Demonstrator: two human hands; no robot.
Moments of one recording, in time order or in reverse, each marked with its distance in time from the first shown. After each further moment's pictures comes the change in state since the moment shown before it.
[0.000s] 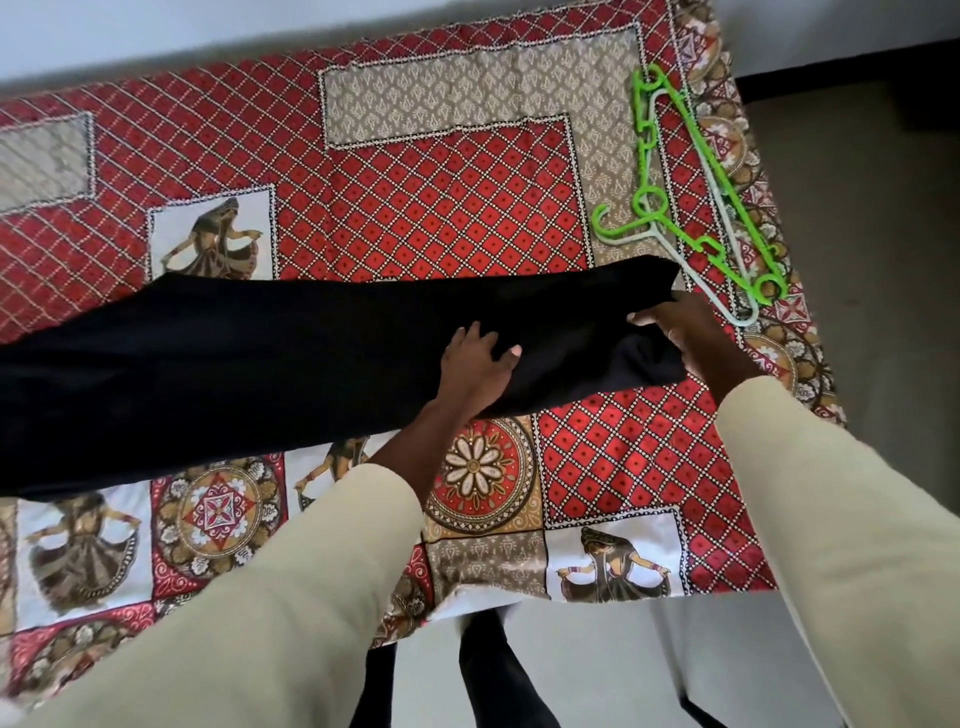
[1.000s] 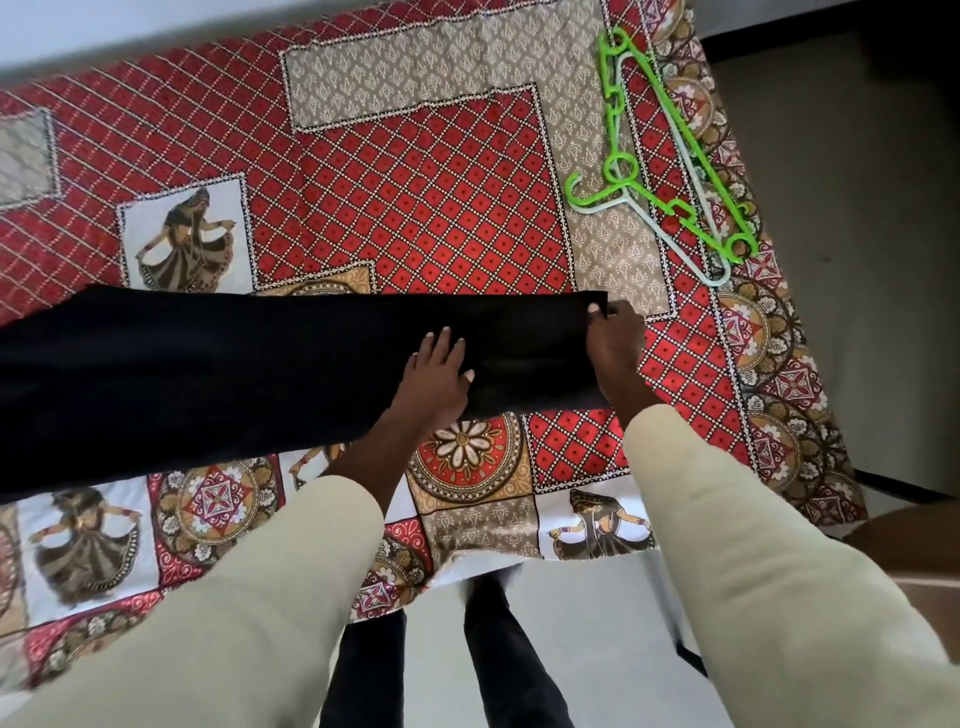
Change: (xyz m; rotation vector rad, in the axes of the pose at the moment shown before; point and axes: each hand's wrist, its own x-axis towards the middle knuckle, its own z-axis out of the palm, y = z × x) left_hand -0.042 -0.042 -0.003 0.369 -0.171 0.138; right_hand -0.053 0.035 0.067 0.054 0.301 0.002
